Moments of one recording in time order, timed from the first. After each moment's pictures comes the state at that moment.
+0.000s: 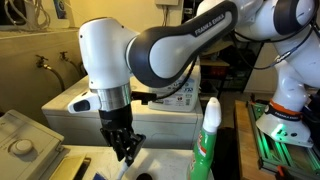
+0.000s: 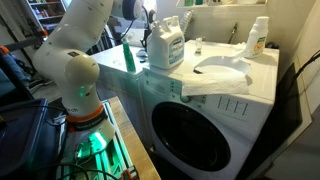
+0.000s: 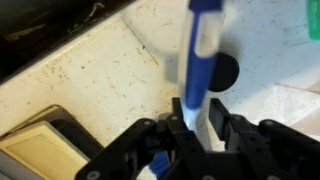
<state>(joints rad) 0.48 0.81 0.40 -1.23 -0.11 1.97 -0.67</state>
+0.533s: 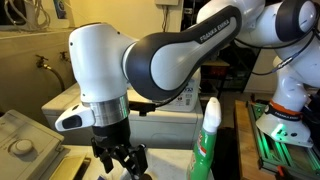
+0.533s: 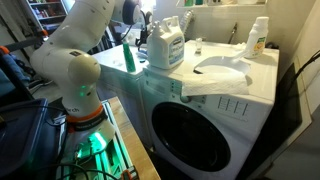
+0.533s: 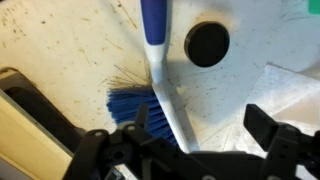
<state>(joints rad) 0.54 0.86 0.41 -1.15 -0.10 1.96 -0.69</state>
